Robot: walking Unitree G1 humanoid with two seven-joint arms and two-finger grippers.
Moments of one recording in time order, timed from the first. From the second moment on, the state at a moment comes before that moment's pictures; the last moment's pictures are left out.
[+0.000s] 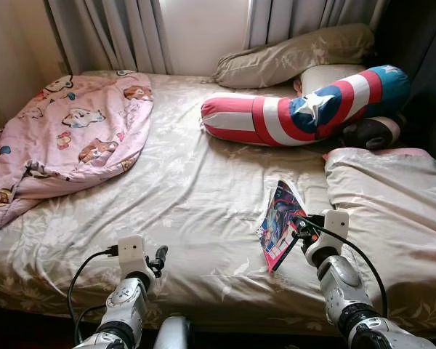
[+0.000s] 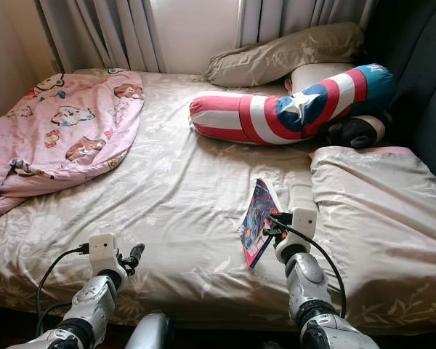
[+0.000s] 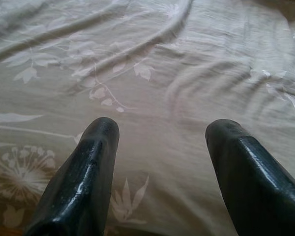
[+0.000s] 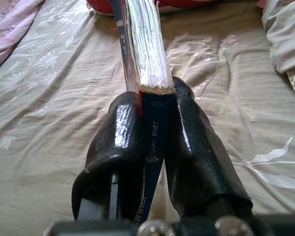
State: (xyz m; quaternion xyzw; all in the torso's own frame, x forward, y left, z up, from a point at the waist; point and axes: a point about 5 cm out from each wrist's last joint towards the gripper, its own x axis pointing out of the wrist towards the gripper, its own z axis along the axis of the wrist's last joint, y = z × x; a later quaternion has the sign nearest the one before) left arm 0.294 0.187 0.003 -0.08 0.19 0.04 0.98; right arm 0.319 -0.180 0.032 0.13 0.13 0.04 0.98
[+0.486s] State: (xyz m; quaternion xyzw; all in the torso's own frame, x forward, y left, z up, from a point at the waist) left arm 0.294 0.192 0.004 -0.07 0.19 0.04 0.98; right arm 0.321 -0.171 0.033 0.14 0.12 0.05 0.98
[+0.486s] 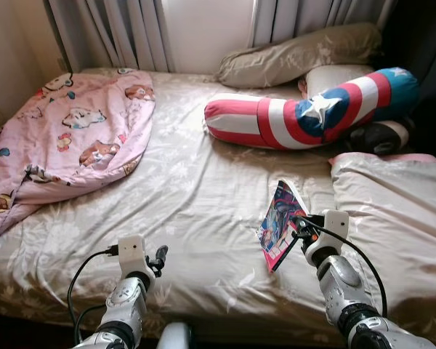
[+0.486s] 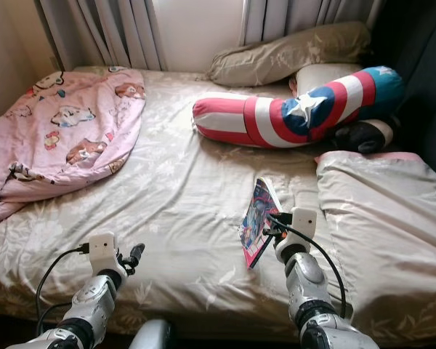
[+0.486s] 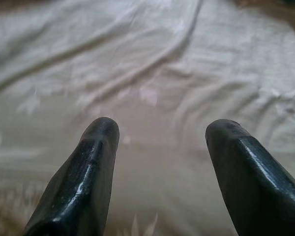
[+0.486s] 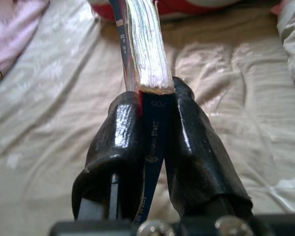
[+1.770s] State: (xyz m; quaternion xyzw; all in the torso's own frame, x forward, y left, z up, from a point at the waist) left arm 0.264 0.223 0.002 0.01 0.14 -0.02 0.99; right arm 0.326 -0.206 0.038 0.37 0.09 -0.09 0.92
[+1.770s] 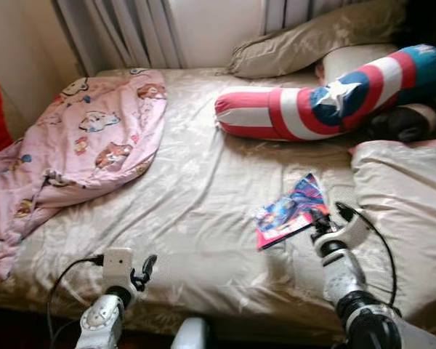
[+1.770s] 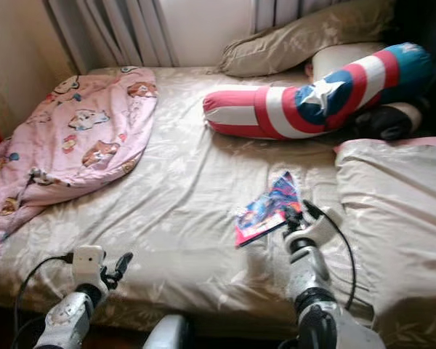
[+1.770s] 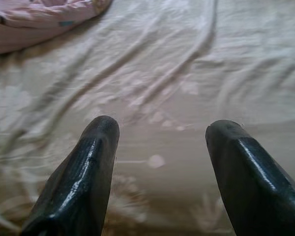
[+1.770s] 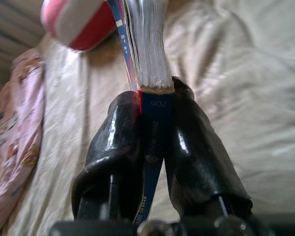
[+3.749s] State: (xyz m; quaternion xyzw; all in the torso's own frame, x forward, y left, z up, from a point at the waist) left arm 0.232 0.209 -0.001 0.02 0.16 -0.08 0.98; right arm 0.285 -0.247 -0.001 0.40 0.19 -0.28 0.85
